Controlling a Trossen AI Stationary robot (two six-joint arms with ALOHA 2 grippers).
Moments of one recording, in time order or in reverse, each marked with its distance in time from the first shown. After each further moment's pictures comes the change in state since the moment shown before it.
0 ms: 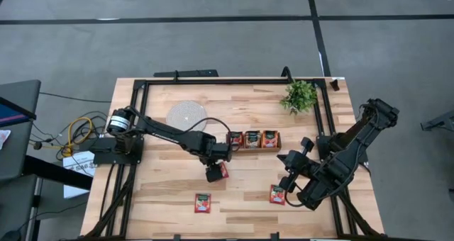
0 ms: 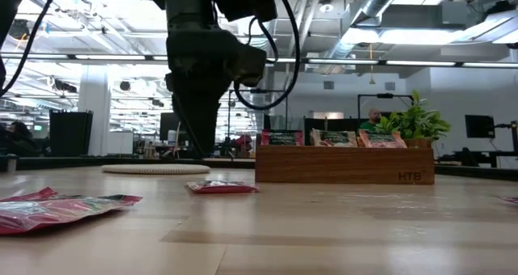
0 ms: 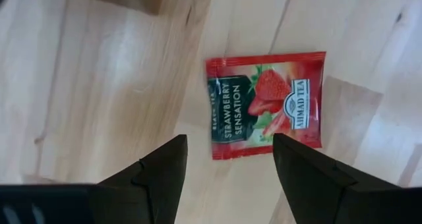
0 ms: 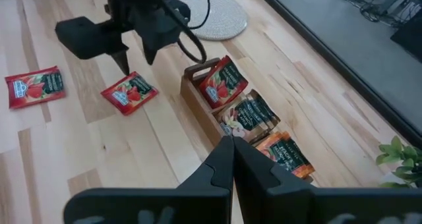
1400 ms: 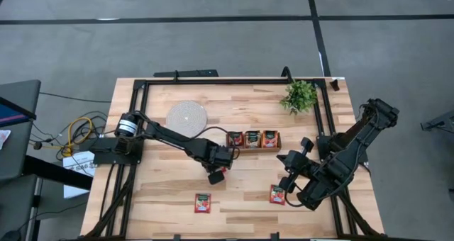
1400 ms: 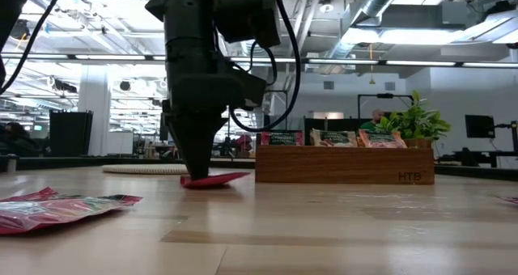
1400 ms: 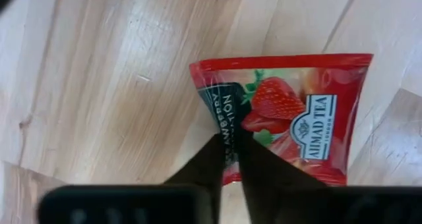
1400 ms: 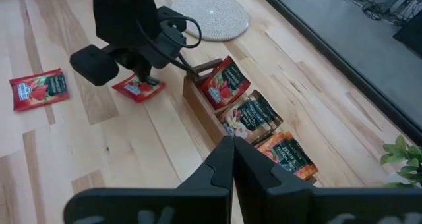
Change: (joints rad) left arm -0.046 0.117 0.002 -0.041 -0.074 -0.139; right arm 0.000 0.000 0.000 0.012 -0.001 0.001
